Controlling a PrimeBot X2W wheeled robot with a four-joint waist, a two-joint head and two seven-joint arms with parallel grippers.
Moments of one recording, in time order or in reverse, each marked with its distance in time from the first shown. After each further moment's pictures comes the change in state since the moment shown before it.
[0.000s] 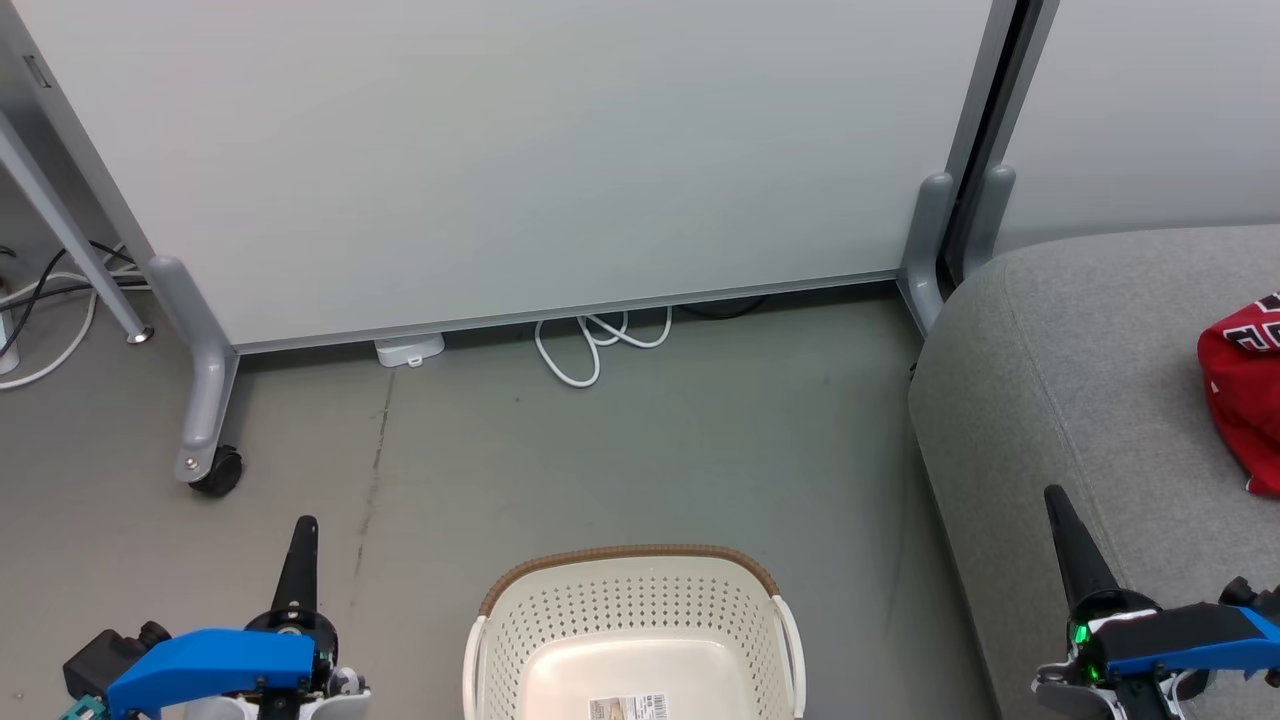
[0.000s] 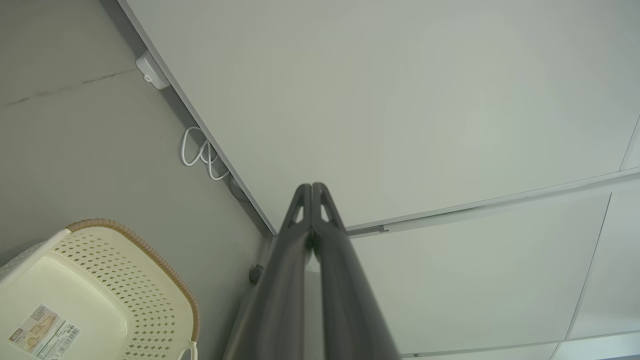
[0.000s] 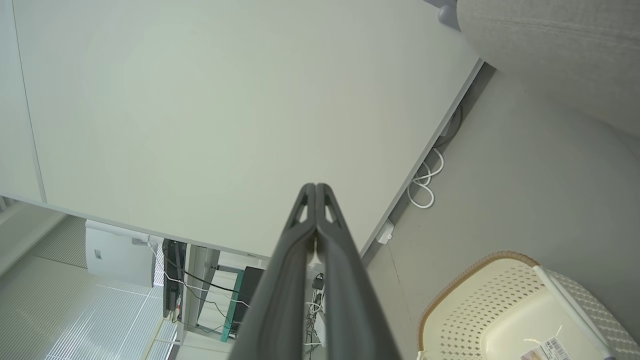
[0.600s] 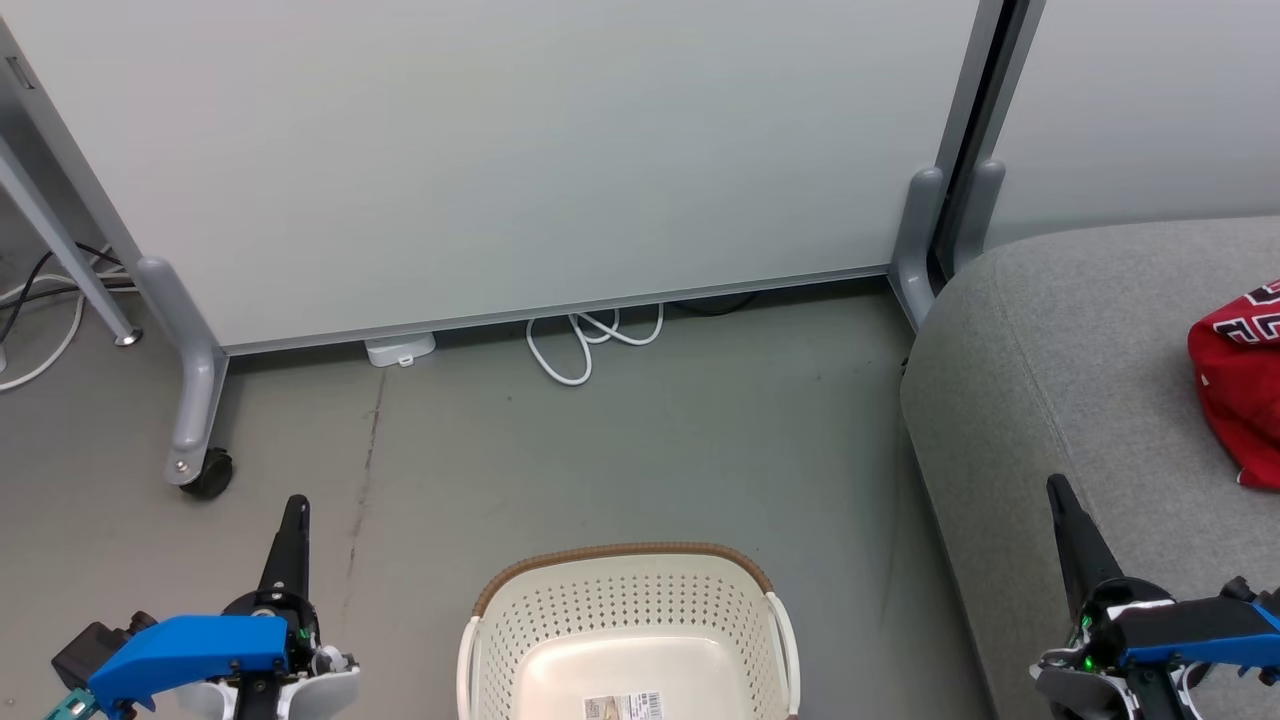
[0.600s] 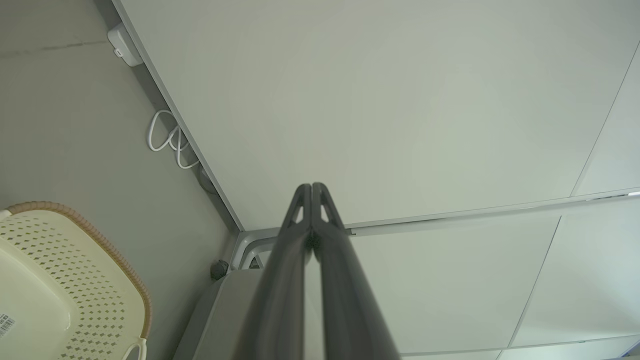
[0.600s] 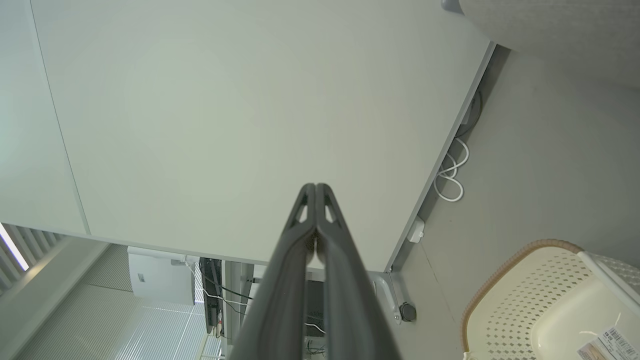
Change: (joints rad) left arm -0.023 -0.012 0.036 -0.018 -0.120 0.000 0.040; right arm -0.019 -0.002 -0.001 0.009 0.155 0.000 0.016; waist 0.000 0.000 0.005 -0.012
